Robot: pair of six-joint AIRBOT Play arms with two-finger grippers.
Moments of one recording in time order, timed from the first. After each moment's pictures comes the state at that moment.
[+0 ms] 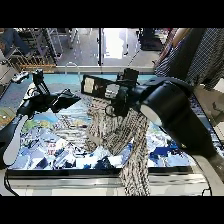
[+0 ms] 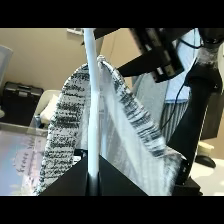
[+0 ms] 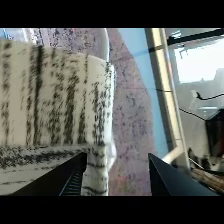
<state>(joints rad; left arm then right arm) 0.05 -1.86 1.61 -0.21 -1.85 -0.03 0.77 -1.34 1.82 -1.90 1.20 0.87</state>
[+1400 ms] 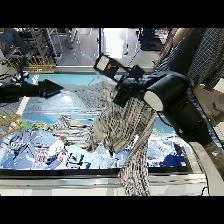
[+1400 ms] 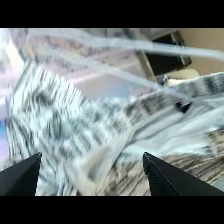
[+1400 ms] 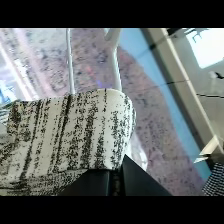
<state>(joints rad) 0.22 -1.66 1.70 0.39 -1.45 -1.07 0.66 -1.35 1.82 -1.85 1.09 1.09</state>
